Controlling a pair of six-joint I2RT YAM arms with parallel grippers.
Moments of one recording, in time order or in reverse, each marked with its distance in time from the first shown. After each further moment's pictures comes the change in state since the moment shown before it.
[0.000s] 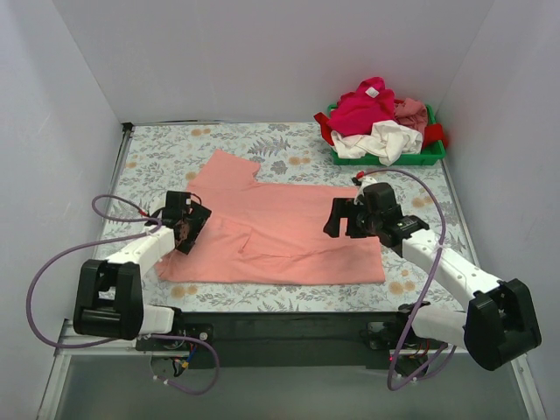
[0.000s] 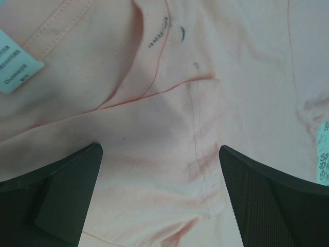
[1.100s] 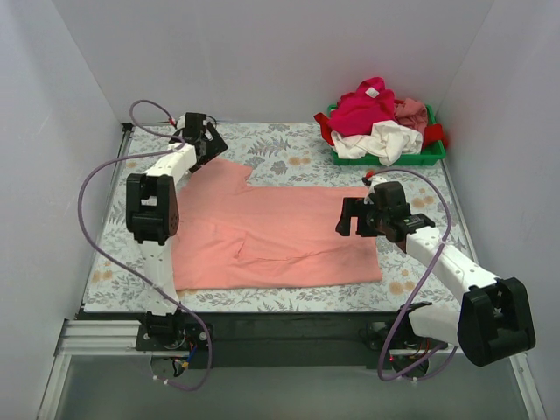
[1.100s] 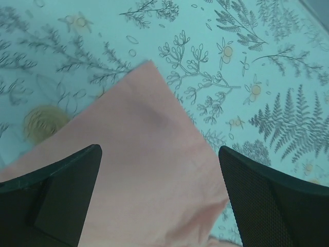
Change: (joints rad) left arm 0.007 0.721 0.967 -0.068 0.005 0.424; right arm -0.130 0.020 -0.010 -0.029 -0.005 -0.101
